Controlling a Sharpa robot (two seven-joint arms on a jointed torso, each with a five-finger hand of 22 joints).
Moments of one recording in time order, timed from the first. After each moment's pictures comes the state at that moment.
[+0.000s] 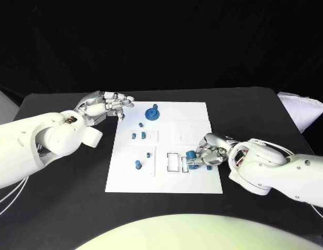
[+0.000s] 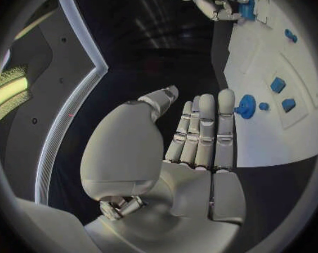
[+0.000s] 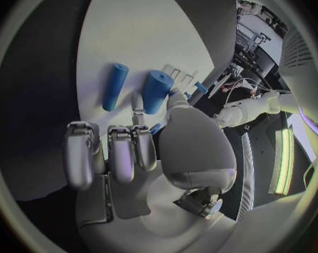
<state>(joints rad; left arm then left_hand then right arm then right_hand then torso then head) 1.15 -0.89 -0.04 1.46 -0.15 -0.05 0.27 1.32 -0.20 0.51 0.06 0.14 0.89 0.19 0.23 0.20 0.96 0.13 0.42 0.10 0.96 0.06 1.20 0.46 0.17 0.95 0.16 1.02 0.80 1.03 -0.99 -0.17 1.80 -1.35 -0.38 -0.44 1.14 -0.12 -0.10 0.30 0.15 1.07 0.09 0.25 0.48 1.47 0.01 1.50 1.31 1.46 -0.06 1.54 1.31 0.04 1.46 0.05 1.45 1.31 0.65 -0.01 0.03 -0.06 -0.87</state>
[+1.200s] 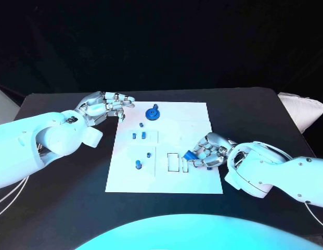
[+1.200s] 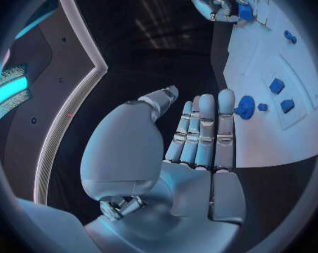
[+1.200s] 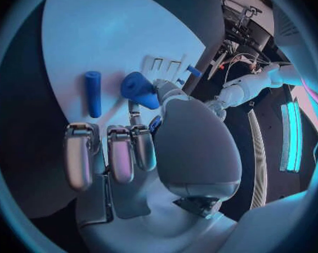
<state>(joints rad) 1.15 -0.89 -0.04 1.46 -0.15 -0.04 0.26 1.32 -0.20 0.51 0.06 0.14 0.89 0.19 0.23 0.20 0.96 0.13 0.42 0.10 0.96 0.06 1.20 0.46 0.17 0.95 0.16 1.02 0.80 1.04 -0.99 -0.17 1.84 -1.14 -0.48 -0.44 1.33 -0.20 0.20 0.29 0.40 1.05 0.11 0.22 0.44 1.46 0.01 1.50 1.31 1.46 -0.06 1.55 1.31 0.04 1.46 0.05 1.47 1.31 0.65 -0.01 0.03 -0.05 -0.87</state>
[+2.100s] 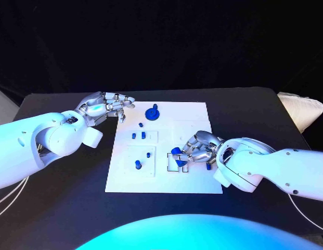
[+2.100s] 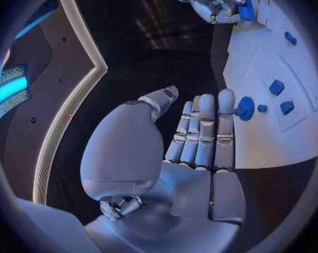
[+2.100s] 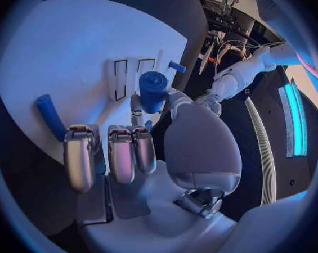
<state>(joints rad) 1.15 -0.89 -0.04 1.46 -0.15 -0.04 0.26 1.32 -0.20 0.51 0.06 0.14 0.89 0.19 0.23 0.20 0.96 0.13 0.43 0.10 0.96 0.06 1.20 0.46 0.17 0.95 0.16 1.02 0.80 1.07 -0.91 -0.17 1.83 -0.99 -0.45 -0.43 1.14 -0.17 0.19 0.29 0.32 1.09 0.09 0.27 0.46 1.46 -0.01 1.56 1.31 1.46 -0.07 1.56 1.31 0.02 1.46 0.04 1.51 1.31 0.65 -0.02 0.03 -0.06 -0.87</state>
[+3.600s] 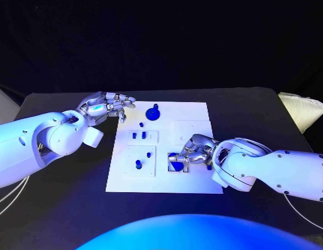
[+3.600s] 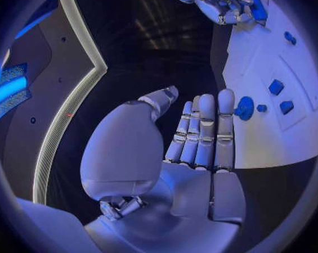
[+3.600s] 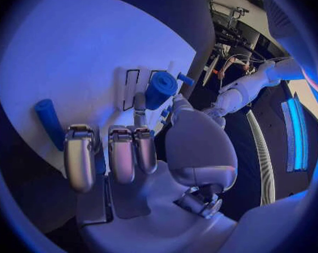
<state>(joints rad) 1.15 -0.89 -0.04 1.46 -0.15 -0.04 0.25 1.32 -0.20 0.51 0.07 0.14 0.89 0.19 0.23 0.20 0.96 0.13 0.43 0.10 0.96 0.06 1.20 0.46 0.17 0.94 0.16 1.02 0.79 1.06 -0.87 -0.17 1.78 -1.07 -0.38 -0.46 1.01 -0.11 -0.06 0.30 0.14 1.11 0.06 0.31 0.48 1.47 -0.01 1.56 1.31 1.46 -0.07 1.56 1.31 0.02 1.47 0.03 1.50 1.31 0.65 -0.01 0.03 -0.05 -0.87</state>
